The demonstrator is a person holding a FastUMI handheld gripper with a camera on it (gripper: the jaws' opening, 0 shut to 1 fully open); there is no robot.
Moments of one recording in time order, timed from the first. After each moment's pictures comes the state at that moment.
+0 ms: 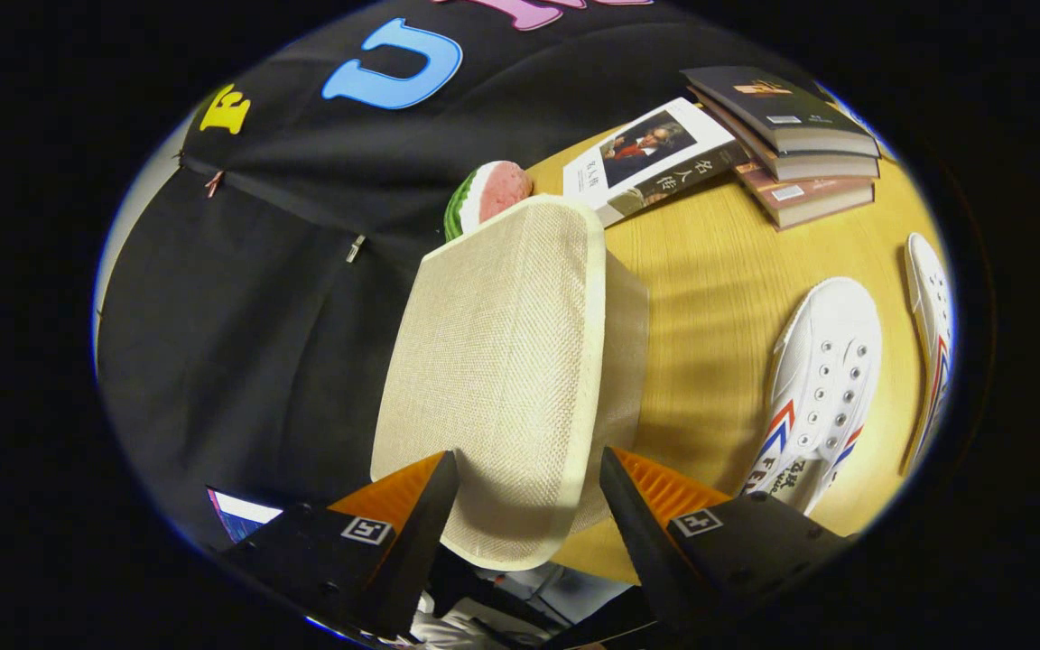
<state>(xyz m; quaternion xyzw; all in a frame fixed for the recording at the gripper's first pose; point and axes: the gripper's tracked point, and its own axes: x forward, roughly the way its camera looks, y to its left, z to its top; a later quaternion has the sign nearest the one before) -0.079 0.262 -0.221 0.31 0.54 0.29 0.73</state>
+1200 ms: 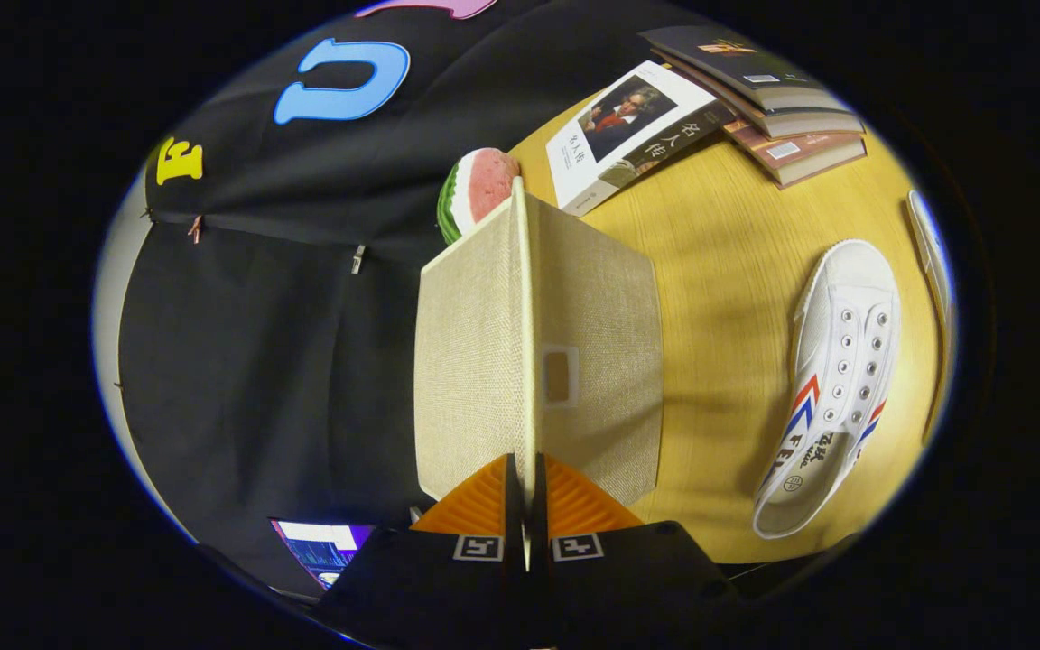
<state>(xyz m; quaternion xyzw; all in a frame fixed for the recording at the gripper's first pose) -0.064 0.265 -0.190 0.38 0.58 0.28 0.66</state>
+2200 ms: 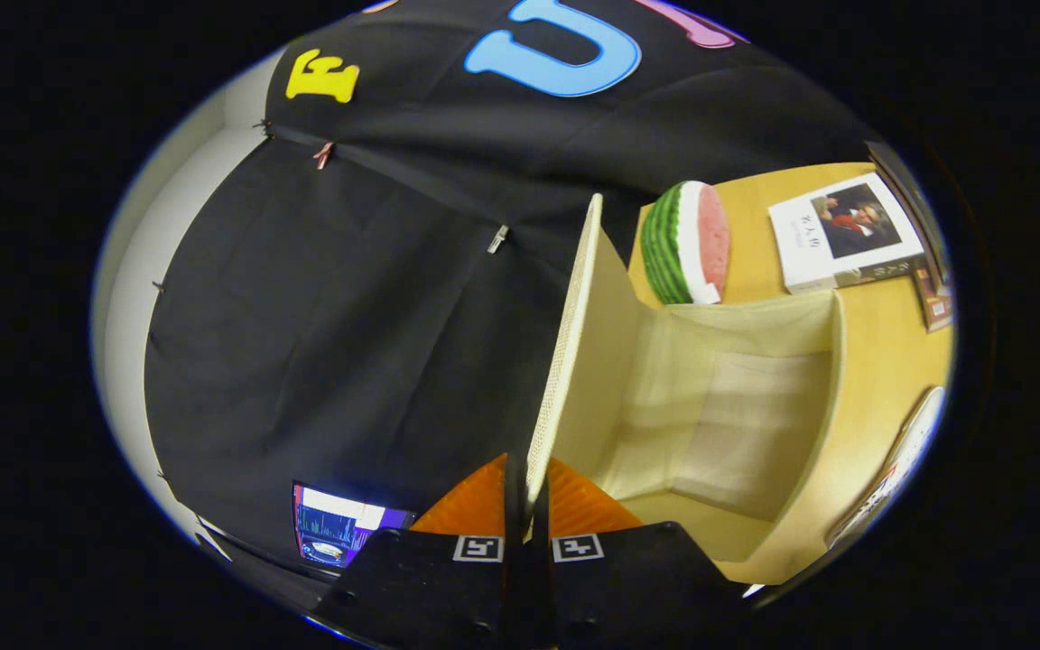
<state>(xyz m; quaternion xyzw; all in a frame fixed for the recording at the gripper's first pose) -0.059 0.424 -0.022 0.31 0.48 0.45 0.68</state>
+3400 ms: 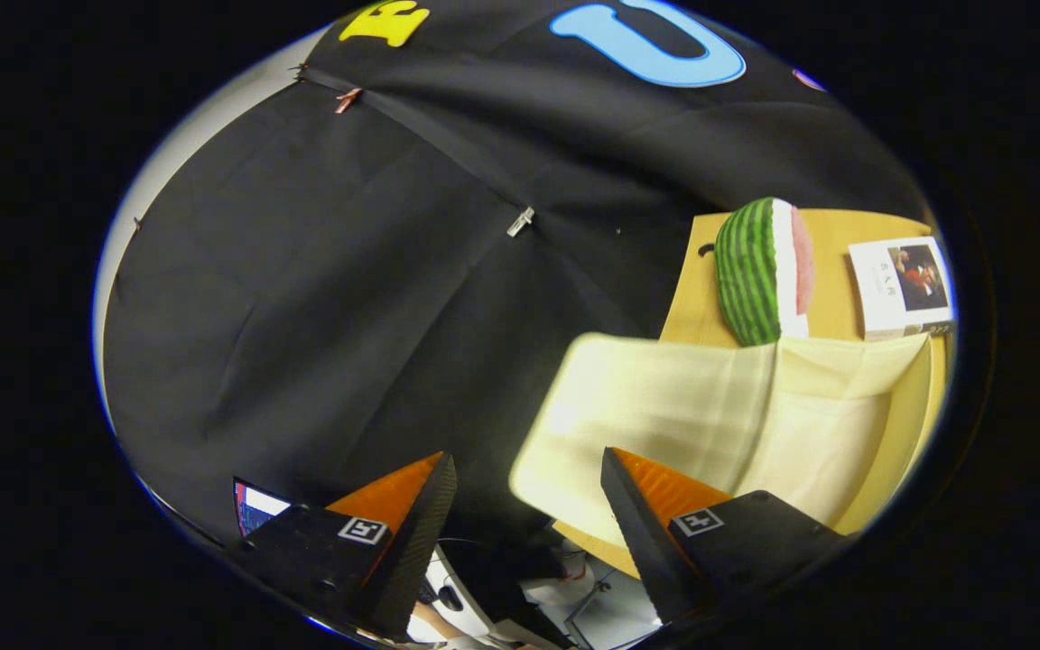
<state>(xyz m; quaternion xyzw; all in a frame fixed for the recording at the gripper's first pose) -0.053 0.536 -0.023 0.23 0.44 0.44 0.75</state>
